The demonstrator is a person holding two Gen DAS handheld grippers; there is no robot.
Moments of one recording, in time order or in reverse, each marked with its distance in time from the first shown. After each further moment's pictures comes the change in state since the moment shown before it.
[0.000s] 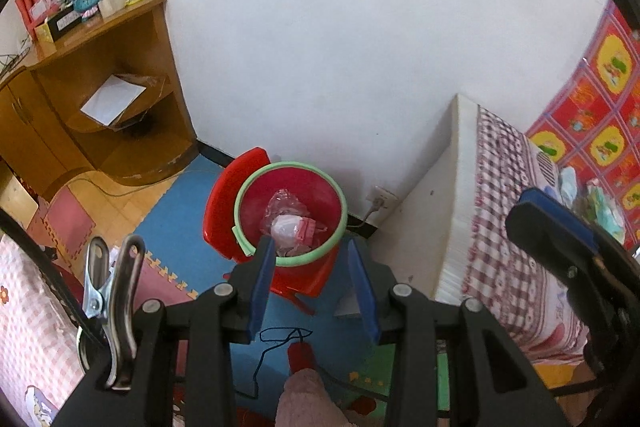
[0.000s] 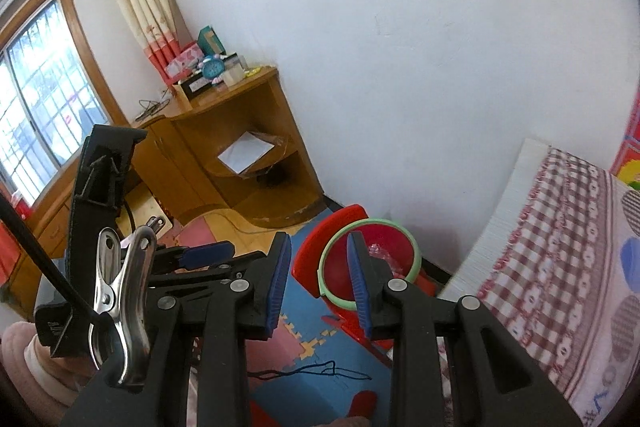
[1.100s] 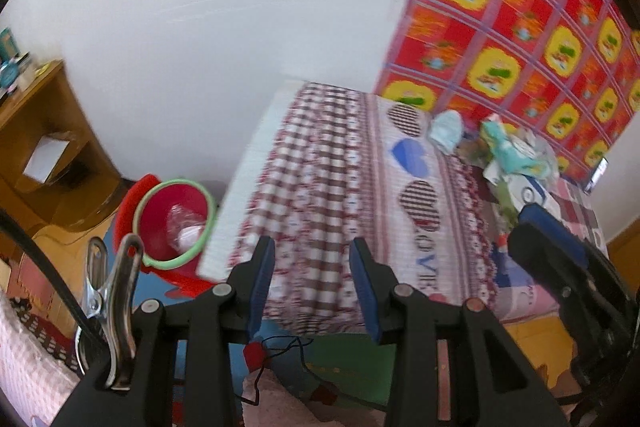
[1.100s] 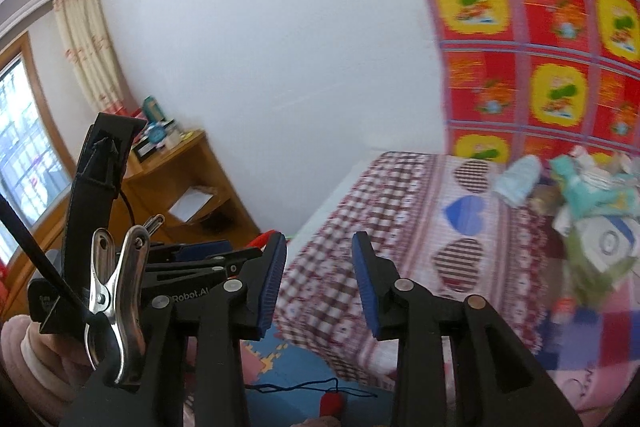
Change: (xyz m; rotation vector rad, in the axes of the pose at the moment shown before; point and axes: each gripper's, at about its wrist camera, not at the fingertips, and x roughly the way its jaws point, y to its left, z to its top) left arm -0.065 -0.236 -0.043 0.246 -0.014 -0.188; right arm -0.212 -0.126 -0.073 0.163 -0.188 -0.201
